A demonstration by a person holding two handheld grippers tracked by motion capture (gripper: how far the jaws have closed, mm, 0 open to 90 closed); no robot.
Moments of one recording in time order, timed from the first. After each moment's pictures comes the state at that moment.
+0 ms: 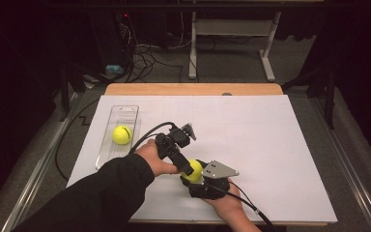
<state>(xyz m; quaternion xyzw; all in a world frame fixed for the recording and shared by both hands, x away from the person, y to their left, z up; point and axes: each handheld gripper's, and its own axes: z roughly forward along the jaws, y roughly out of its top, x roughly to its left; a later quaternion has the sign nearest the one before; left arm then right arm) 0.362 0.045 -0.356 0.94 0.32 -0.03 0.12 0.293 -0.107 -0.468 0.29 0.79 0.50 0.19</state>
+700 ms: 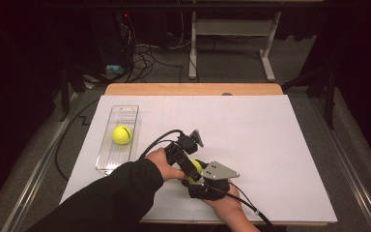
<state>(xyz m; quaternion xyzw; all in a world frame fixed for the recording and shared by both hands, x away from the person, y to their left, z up) 0.362 0.029 -0.380 0.94 0.31 -0.08 0.12 0.289 -0.107 -0.466 0.28 0.79 0.51 0.19</state>
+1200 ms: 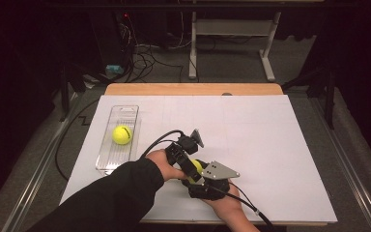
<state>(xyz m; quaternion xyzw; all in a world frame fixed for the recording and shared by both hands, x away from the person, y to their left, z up) 0.363 0.028 -0.382 0.94 0.31 -0.10 0.13 0.289 -0.107 -0.466 0.29 0.79 0.51 0.20</state>
